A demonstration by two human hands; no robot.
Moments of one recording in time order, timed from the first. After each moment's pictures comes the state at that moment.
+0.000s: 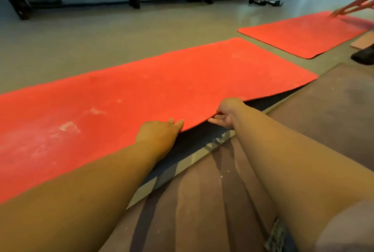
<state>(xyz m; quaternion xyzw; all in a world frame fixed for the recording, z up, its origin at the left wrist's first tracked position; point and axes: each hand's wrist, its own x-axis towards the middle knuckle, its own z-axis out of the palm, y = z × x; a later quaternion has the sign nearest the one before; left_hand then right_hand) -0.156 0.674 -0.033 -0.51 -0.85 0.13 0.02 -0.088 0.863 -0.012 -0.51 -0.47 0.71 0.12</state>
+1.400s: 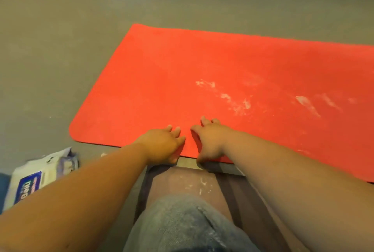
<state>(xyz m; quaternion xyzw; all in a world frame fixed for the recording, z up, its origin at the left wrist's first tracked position) -0.185 0.104 -0.093 -0.33 -0.91 0.14 -0.19 -0.203 0.285 -0.066 0.21 -0.93 -0.04 -0.31</state>
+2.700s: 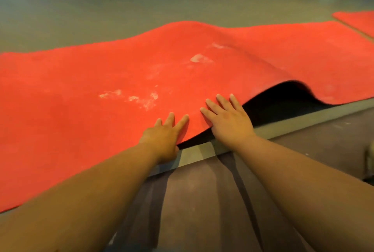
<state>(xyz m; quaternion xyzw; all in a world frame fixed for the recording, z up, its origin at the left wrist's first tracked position) -0.178 0.404 -0.080 -0.37 -0.92 0.04 -0.14 -0.109 0.596 -0.052 -0.01 -0.99 -0.13 -0.01</state>
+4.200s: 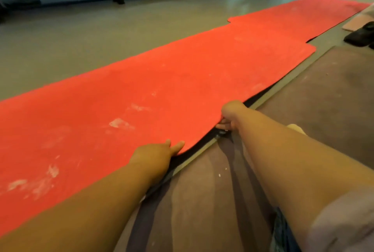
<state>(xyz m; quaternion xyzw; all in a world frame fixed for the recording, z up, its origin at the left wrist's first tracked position) -0.141 0.662 -0.075 -0.52 -0.83 0.12 -0.16 -0.068 0.904 -0.064 -0.54 -0.56 0.62 0.07</state>
